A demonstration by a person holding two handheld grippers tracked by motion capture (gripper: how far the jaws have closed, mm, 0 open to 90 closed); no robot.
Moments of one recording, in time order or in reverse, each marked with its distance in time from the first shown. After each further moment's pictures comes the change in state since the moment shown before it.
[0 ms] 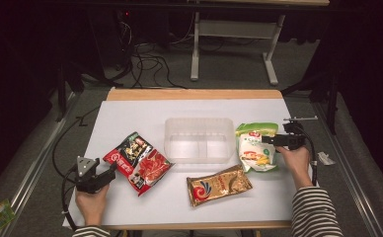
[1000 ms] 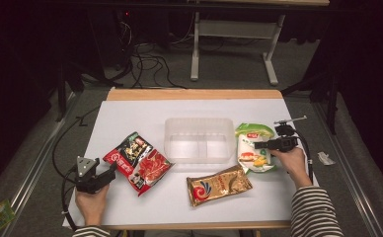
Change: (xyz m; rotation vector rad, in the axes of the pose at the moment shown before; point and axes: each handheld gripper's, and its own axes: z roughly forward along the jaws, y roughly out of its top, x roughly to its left) left arm 0.000 0.000 0.000 -0.007 0.003 0.001; right arm 0.013 -0.002 0.014 0.137 0.174 -0.050
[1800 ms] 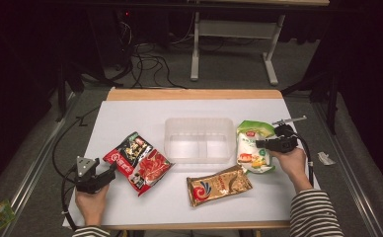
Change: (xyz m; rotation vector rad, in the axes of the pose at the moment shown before) left arm 0.001 0.000 0.000 0.001 -0.003 -0.004; right arm 0.025 -0.002 -0.015 -0.063 -0.031 -0.148
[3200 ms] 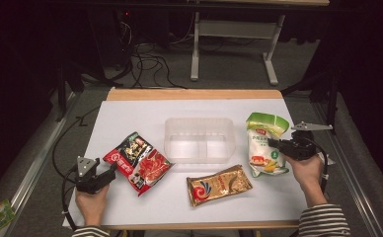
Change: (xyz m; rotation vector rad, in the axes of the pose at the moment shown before) left arm -0.001 0.000 0.000 0.002 -0.001 0.011; right arm 0.016 -0.021 -0.058 -0.207 -0.050 -0.049
